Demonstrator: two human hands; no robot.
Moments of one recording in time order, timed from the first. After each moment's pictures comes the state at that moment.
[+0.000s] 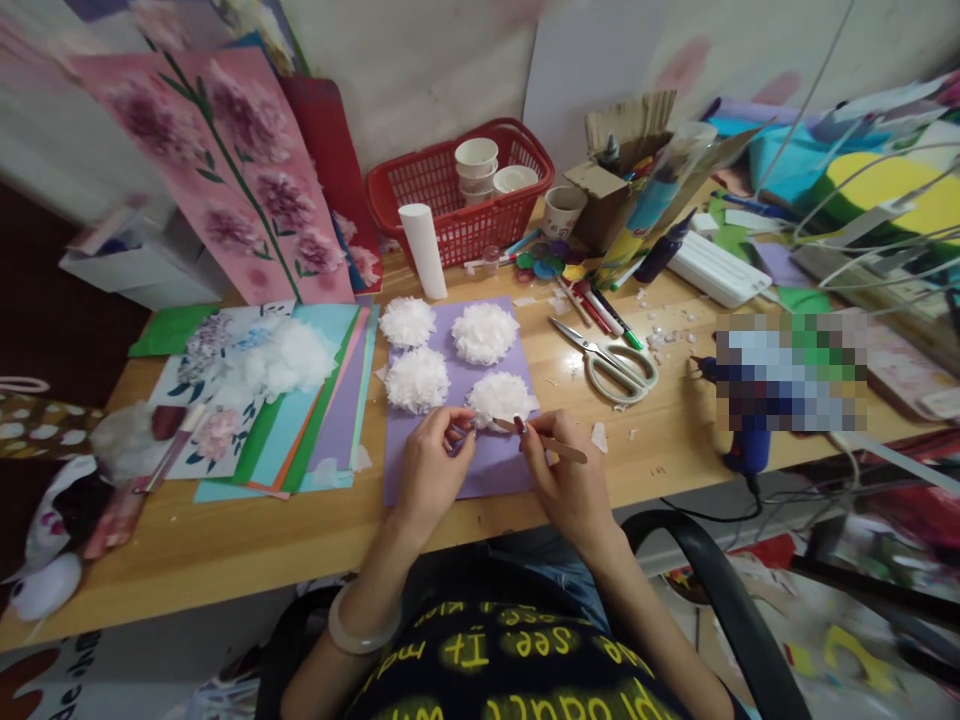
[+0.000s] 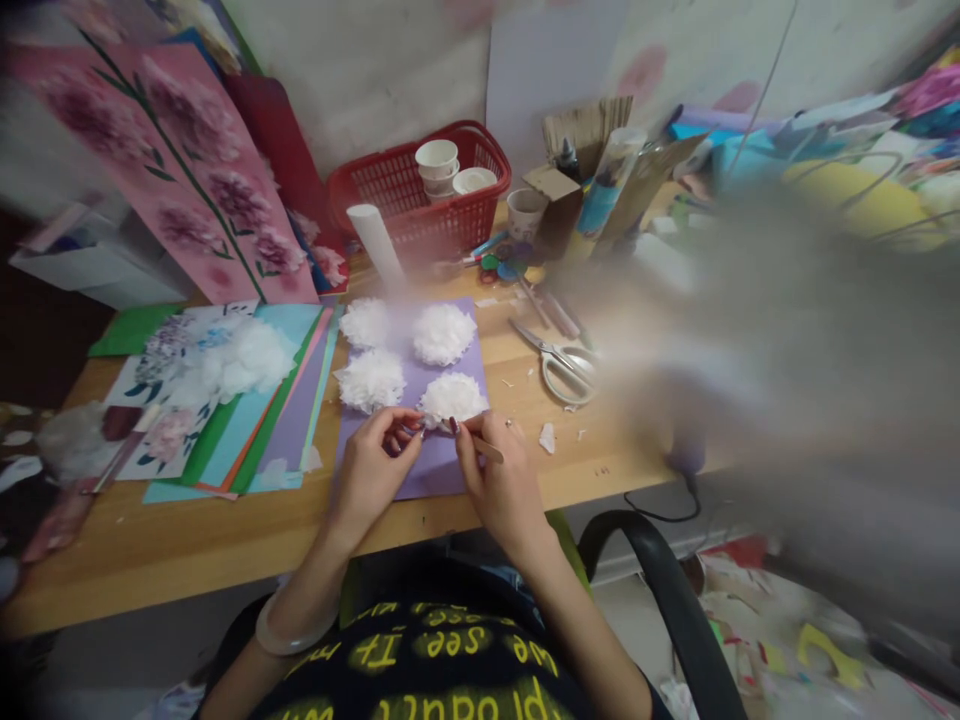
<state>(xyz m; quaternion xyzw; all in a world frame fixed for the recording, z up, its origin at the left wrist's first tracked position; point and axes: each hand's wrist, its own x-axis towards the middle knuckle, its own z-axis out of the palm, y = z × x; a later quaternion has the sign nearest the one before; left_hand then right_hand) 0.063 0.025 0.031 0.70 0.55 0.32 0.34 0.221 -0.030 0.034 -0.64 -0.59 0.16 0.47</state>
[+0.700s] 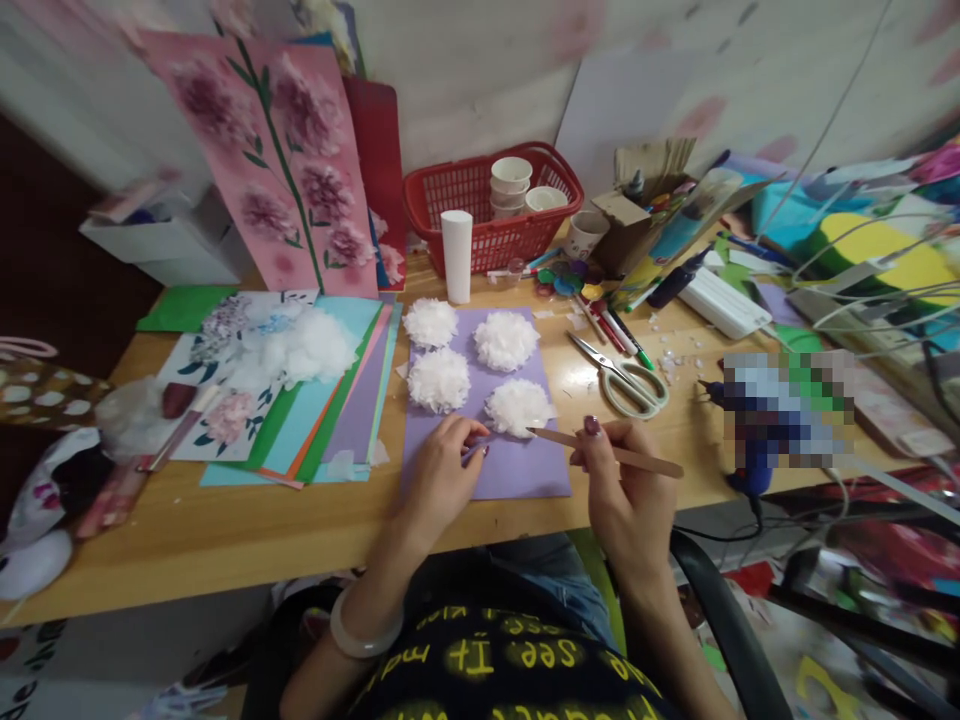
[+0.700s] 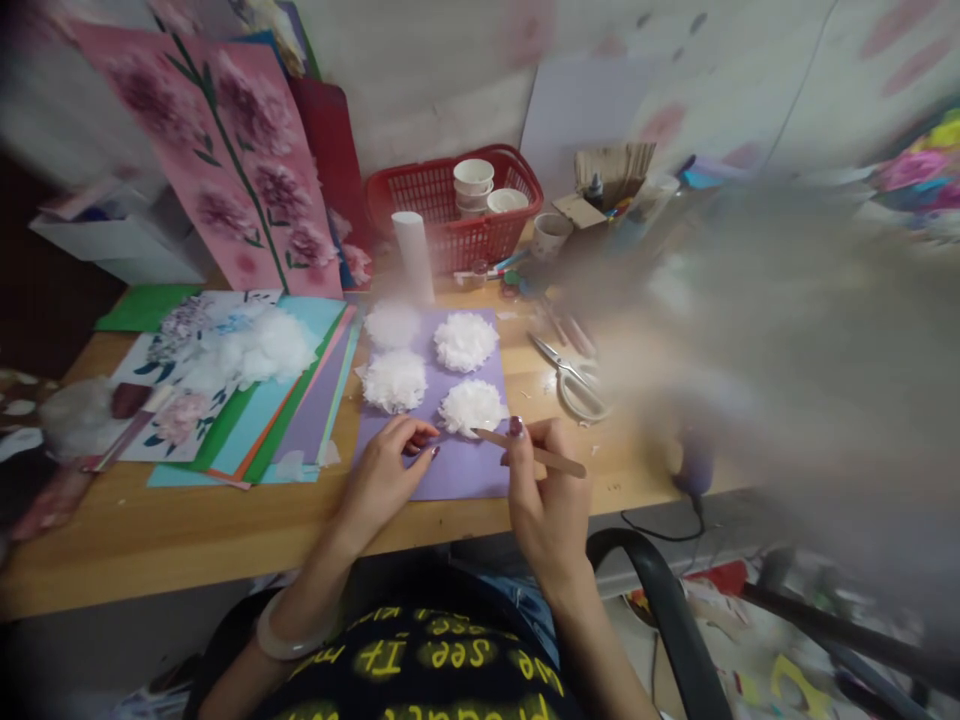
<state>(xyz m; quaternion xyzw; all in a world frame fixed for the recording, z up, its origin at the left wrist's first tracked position) 0.044 0.024 0.025 0.71 0.51 0.29 0.37 0.218 -0.042 0.065 -0.69 -0.48 0.16 0.53</state>
